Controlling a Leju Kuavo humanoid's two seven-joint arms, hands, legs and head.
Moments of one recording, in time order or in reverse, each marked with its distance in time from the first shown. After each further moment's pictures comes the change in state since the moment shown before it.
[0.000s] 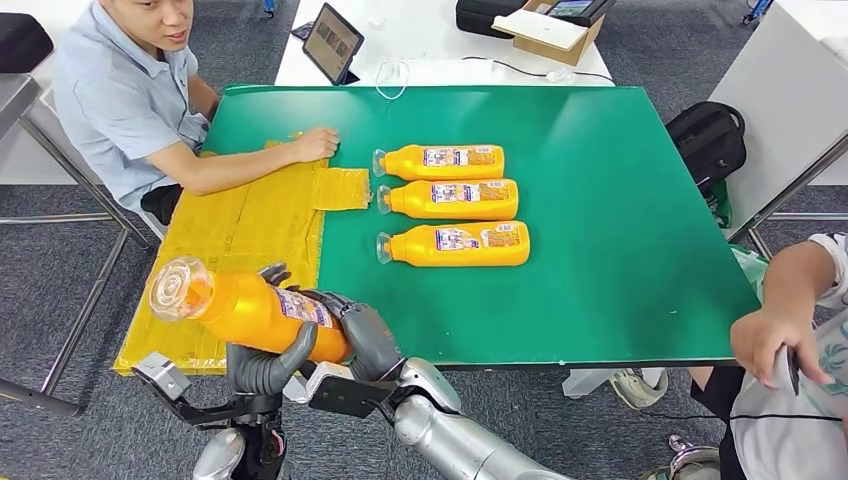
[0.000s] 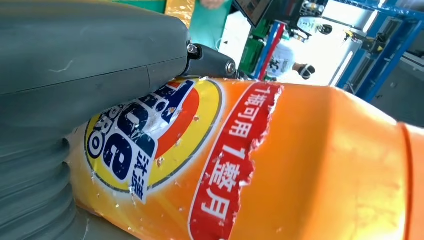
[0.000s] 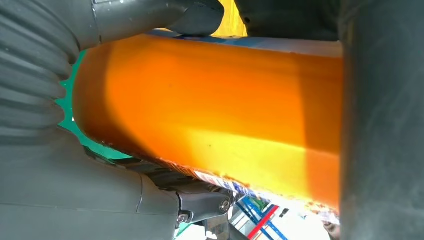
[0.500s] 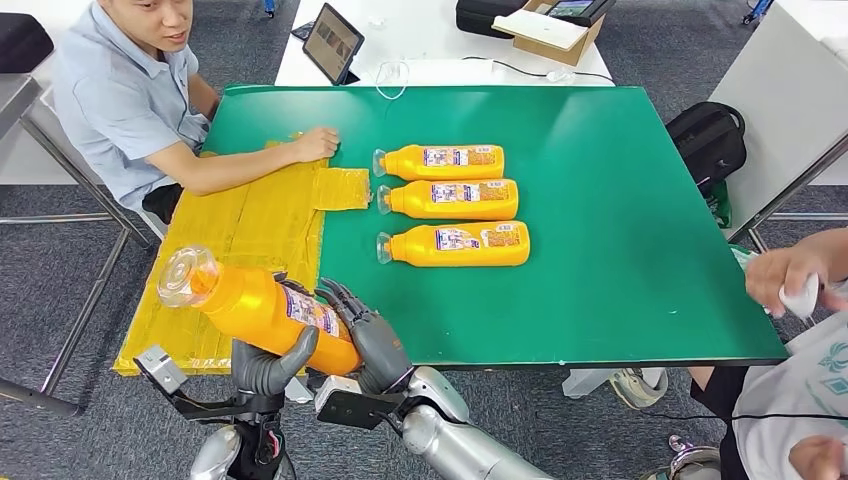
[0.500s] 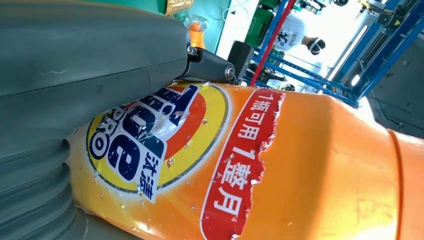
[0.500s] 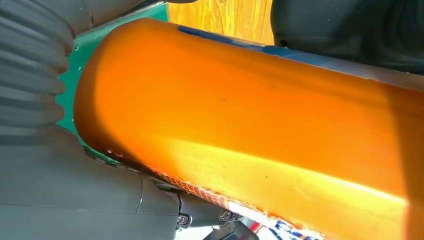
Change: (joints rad) left arm -0.005 0.000 0.013 0.014 0.067 -0.115 0.048; right arm 0.033 -0.018 -0.027 0.004 0.047 -0.054 -0.005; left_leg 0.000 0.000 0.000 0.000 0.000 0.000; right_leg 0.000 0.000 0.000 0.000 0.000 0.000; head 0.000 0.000
